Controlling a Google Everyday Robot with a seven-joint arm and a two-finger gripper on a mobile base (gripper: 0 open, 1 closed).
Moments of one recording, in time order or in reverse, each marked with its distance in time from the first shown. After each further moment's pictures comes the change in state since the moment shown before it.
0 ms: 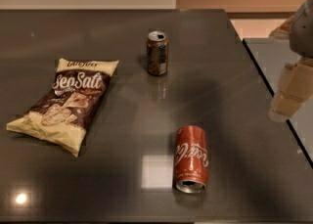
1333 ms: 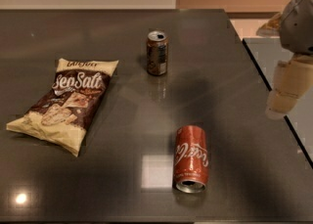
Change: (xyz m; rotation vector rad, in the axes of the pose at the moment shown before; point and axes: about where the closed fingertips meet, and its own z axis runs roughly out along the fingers) arm -0.018 -0.001 0.001 -0.013 -0.007 -0.119
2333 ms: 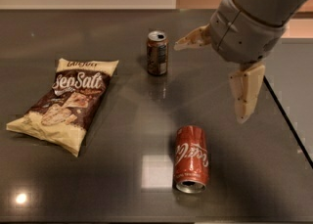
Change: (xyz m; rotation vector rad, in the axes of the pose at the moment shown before) arm -0.098 0.030 0.027 -0.119 -0.147 -0.718
